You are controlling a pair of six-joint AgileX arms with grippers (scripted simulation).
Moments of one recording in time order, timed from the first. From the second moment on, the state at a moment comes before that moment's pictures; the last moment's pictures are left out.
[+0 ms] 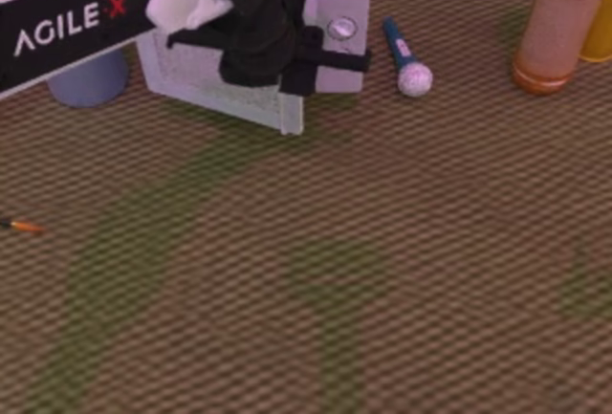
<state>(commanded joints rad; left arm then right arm) -0.58 2.00 1.69 -0.75 -0.16 -0.28 0.00 0.00 0.00 0.00 0.00 0.00</state>
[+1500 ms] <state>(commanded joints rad) -0.55 1.91 1.56 -0.70 -0.09 -0.16 0.00 0.00 0.00 0.00 0.00 0.00</state>
